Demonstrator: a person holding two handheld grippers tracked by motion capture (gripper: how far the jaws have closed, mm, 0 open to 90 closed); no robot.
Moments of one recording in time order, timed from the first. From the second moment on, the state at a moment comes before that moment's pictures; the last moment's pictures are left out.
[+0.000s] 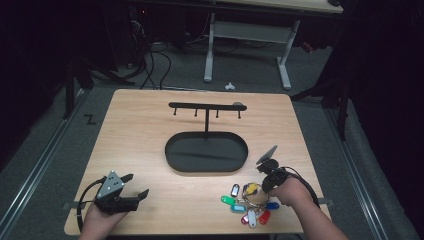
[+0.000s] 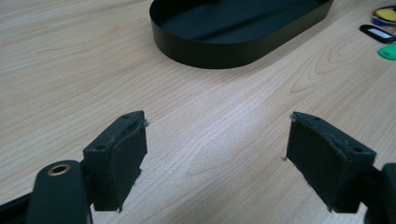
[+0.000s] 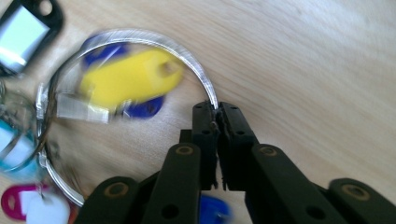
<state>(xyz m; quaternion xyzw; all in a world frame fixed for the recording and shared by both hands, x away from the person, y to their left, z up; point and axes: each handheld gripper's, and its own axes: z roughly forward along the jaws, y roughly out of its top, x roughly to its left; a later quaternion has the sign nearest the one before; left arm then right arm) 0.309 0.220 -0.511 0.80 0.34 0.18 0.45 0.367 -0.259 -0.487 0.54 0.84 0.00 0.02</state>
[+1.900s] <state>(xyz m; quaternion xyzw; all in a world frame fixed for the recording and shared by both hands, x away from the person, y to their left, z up) 0.308 0.220 -0.510 0.80 0.35 0.19 0.46 0.378 -0.233 -0.309 0.46 0.88 0.11 0.10</state>
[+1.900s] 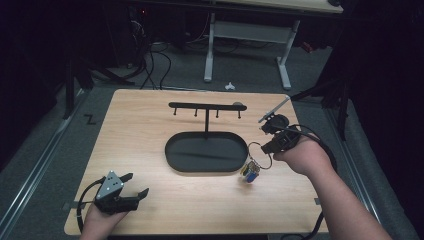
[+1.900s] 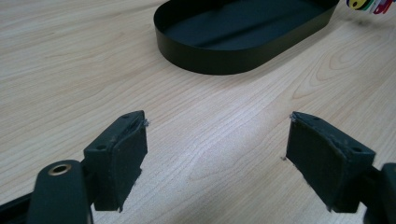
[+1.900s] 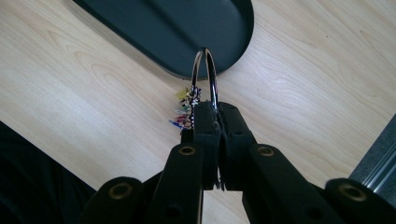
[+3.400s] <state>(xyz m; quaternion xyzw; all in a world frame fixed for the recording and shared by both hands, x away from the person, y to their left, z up) 0.308 0.222 -0.511 0.79 0.36 0.19 0.46 0.426 -0.201 -0.290 0.45 0.88 0.14 0.12</state>
